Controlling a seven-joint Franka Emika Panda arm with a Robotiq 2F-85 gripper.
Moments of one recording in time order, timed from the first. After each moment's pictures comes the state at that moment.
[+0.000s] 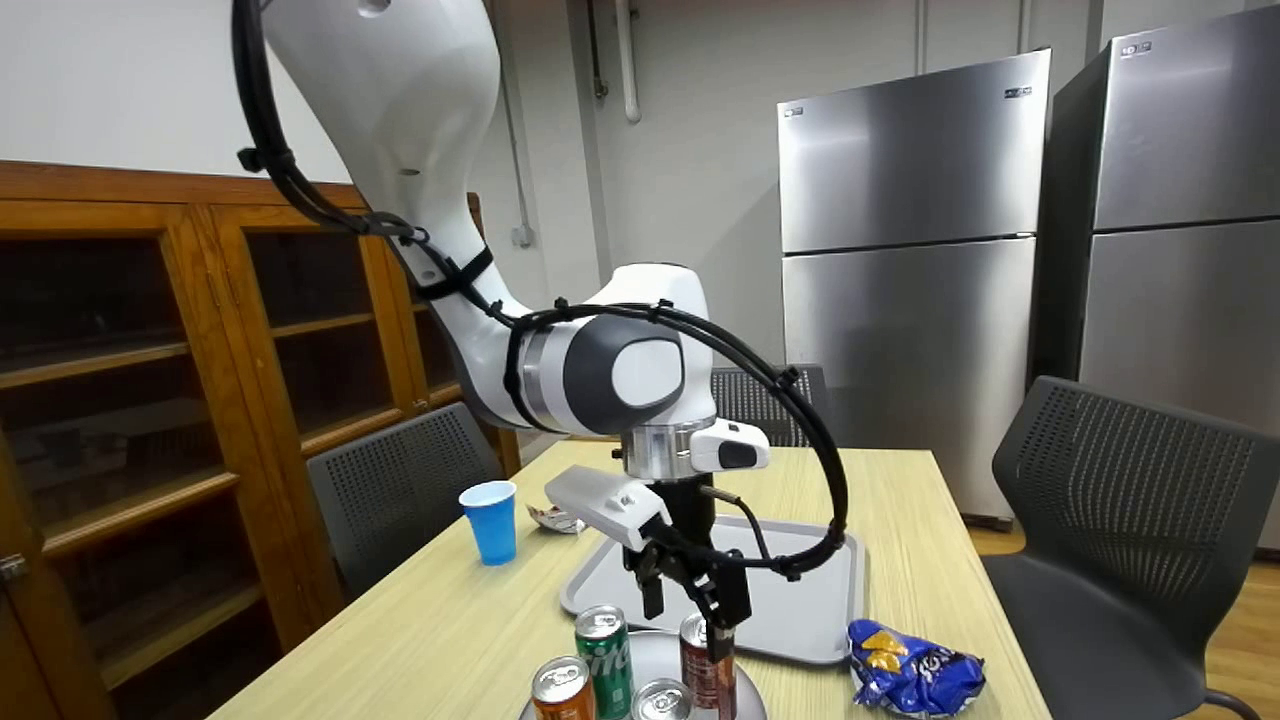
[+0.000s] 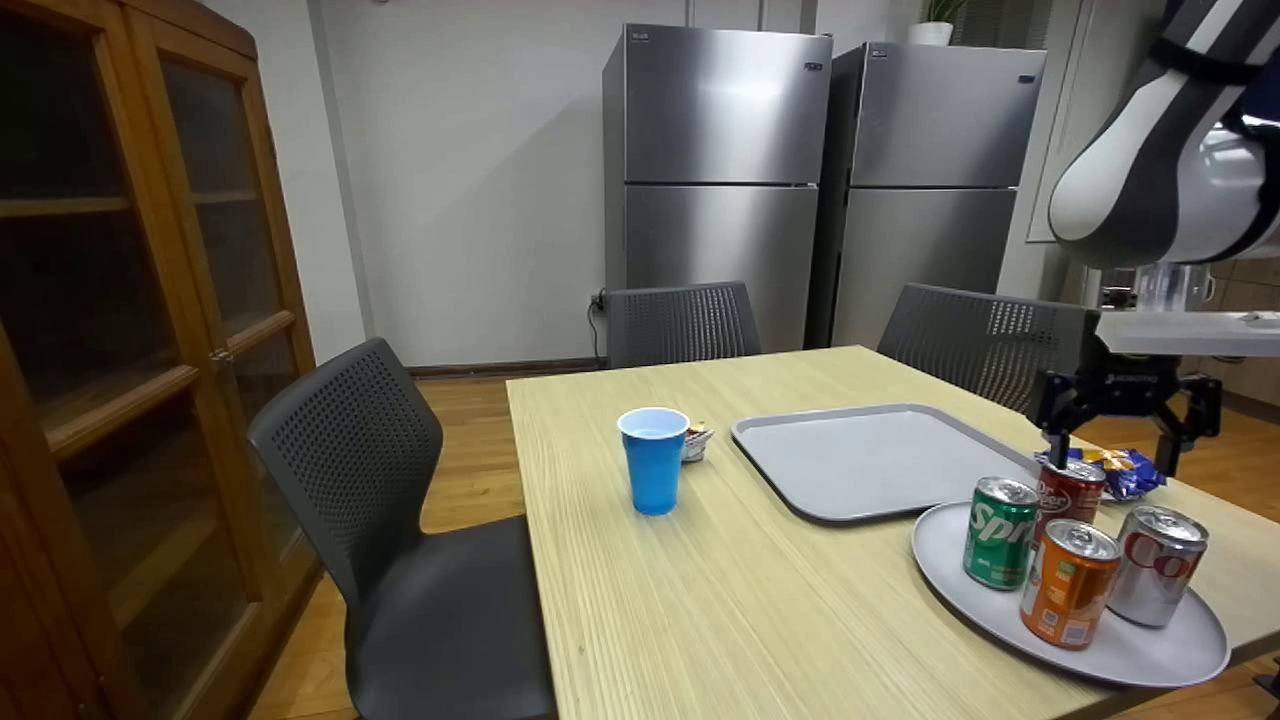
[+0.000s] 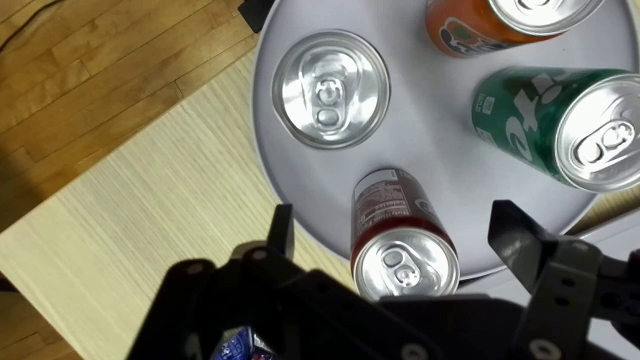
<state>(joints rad) -0.19 0.21 -0.27 -2.49 -0.04 2.62 0.12</state>
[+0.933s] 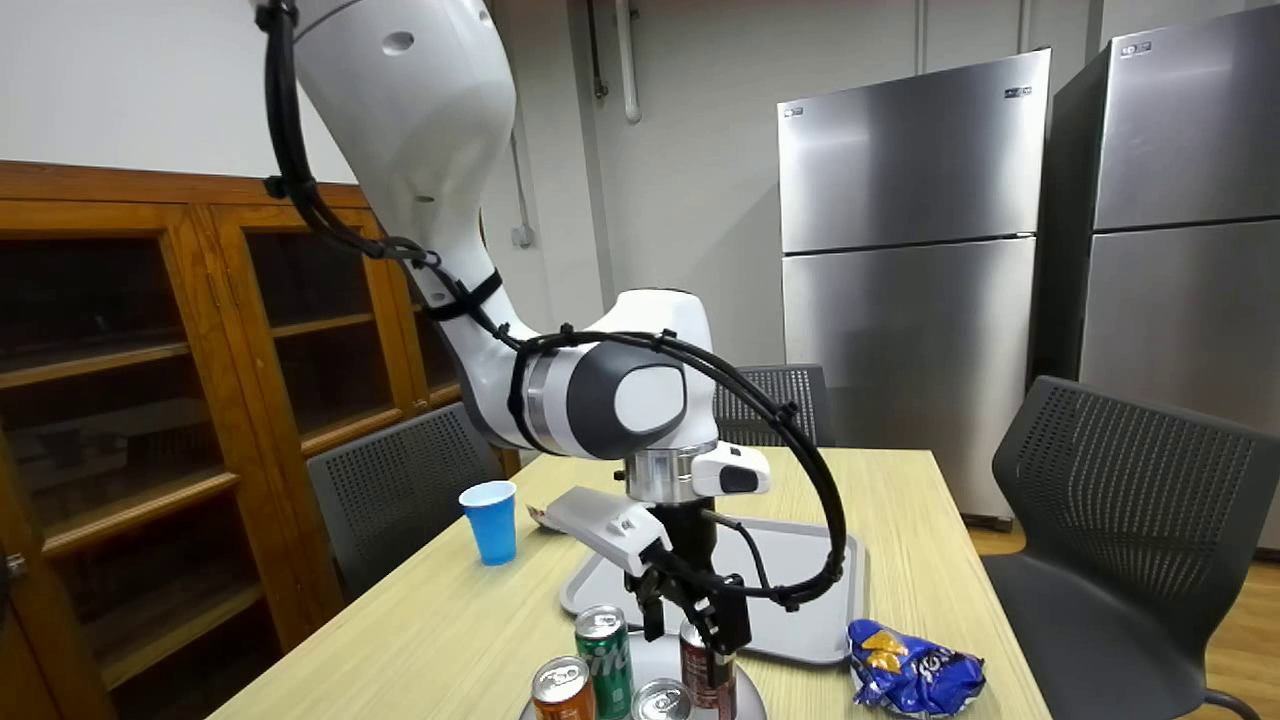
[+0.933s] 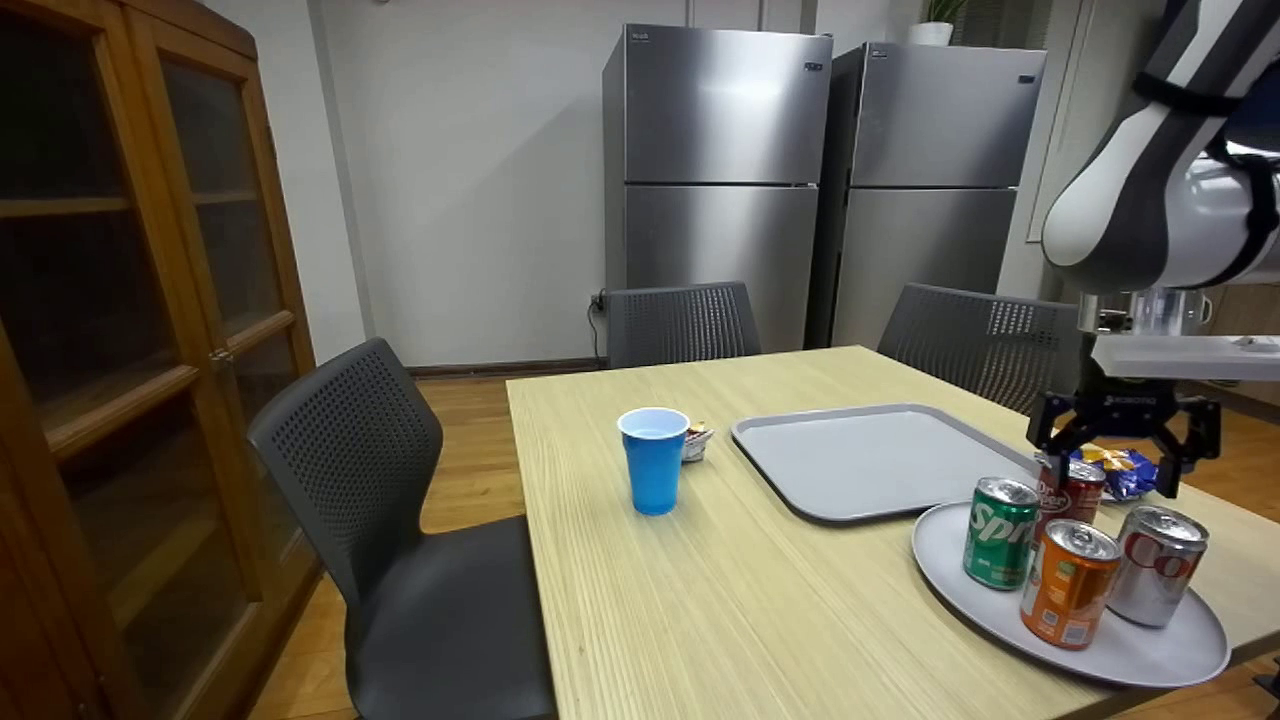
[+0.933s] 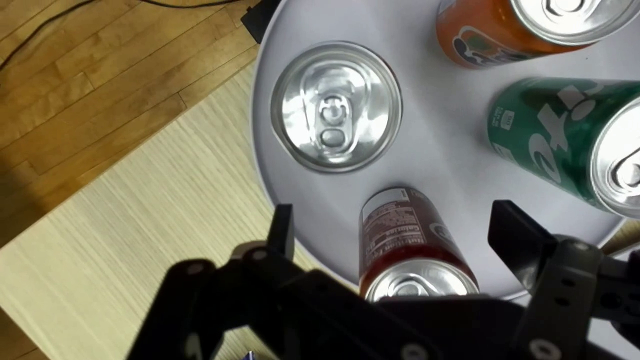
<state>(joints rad) -0.19 0.27 -0.27 -2.49 -0.03 2.65 0.12</state>
